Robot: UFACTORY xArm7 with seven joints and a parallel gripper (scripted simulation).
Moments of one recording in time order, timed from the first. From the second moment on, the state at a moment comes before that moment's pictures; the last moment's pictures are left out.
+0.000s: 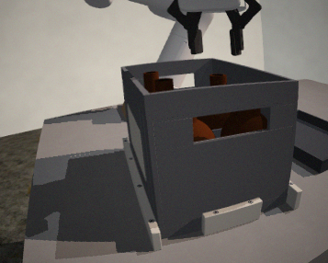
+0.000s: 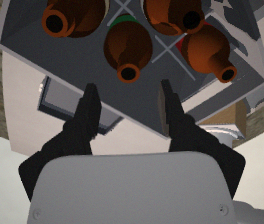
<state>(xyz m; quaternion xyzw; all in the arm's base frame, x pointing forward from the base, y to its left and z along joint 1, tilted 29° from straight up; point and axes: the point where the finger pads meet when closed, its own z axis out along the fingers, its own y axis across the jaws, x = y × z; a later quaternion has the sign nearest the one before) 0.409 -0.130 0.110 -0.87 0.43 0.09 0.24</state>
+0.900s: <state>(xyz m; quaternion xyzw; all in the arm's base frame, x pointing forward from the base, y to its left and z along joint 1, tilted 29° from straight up) 0.408 -0.144 0.136 -0.87 0.43 0.09 0.24</state>
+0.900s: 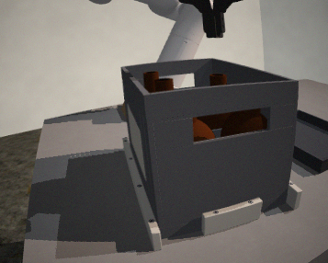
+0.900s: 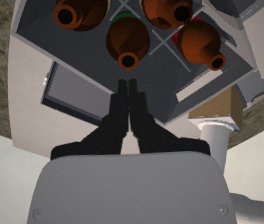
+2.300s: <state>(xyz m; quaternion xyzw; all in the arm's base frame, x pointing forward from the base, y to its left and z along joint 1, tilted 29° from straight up) 0.478 -0.222 0.095 -0.86 0.43 0.09 0.23</state>
